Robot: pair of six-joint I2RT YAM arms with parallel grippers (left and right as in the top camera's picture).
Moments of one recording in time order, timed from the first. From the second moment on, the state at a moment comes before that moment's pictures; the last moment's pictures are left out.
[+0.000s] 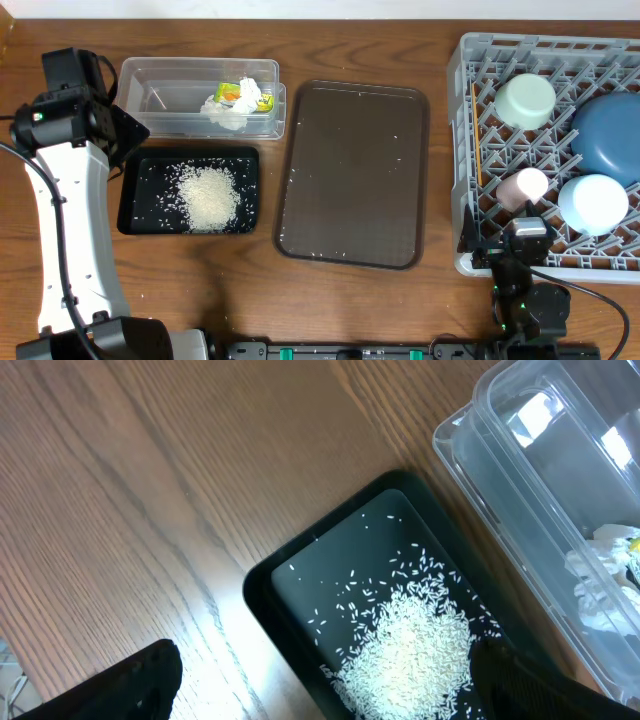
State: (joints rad) left arm 0.26 1.53 1.56 -1.25 -0.32 -0.64; right arm 0.04 0.01 0.01 -0.07 -0.01 -0.04
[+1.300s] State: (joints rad) left arm 0.20 0.97 0.92 -1.02 -0.16 -0.65; right arm 0.04 0.01 0.01 -0.07 -0.01 -0.04
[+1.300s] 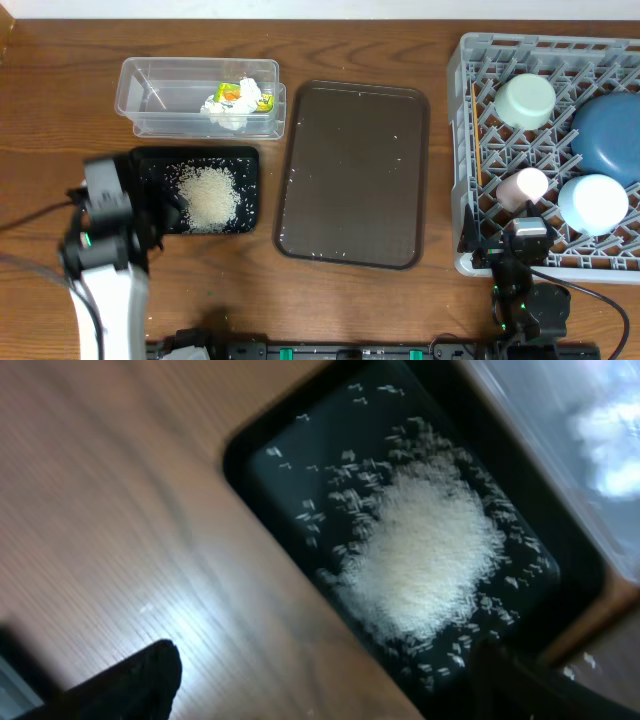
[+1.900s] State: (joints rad) left arm -0.03 0.33 0.33 -0.52 -0.08 -0.56; right arm 0.04 0.01 0.01 -0.07 -0.01 -0.04
